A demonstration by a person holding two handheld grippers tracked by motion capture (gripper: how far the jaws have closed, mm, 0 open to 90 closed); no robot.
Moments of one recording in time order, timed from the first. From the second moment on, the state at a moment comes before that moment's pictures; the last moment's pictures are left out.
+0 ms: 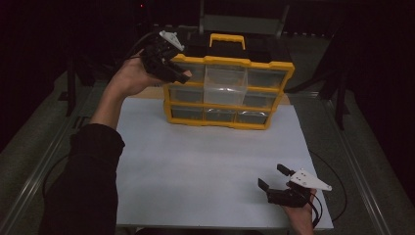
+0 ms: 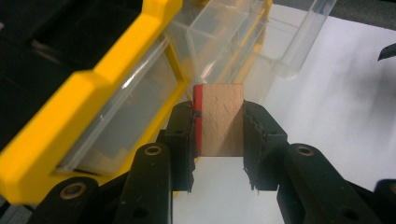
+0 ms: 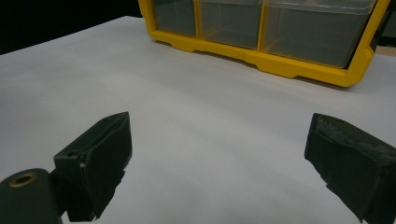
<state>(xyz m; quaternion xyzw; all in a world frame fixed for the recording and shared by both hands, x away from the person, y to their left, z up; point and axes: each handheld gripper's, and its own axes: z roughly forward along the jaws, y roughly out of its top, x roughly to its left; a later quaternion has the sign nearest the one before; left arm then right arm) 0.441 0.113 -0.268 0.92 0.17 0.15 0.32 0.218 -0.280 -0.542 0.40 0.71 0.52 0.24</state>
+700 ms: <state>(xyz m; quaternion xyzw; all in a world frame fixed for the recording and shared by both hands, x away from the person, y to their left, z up) 0.452 0.061 -0.250 0.92 0.15 0.14 0.32 0.220 -0.284 -0.541 0.40 0.71 0.53 0.23</state>
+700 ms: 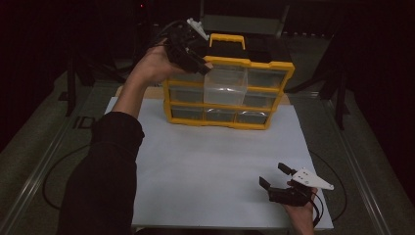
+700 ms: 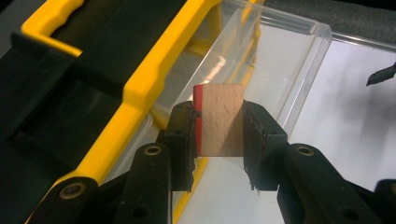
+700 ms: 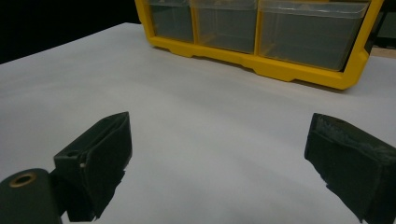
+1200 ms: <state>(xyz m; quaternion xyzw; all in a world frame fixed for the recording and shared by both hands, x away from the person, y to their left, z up) 0.451 0.041 -0.258 0.93 0.15 0.15 0.31 0.219 -0.284 -0.540 0.40 0.71 0.53 0.23</state>
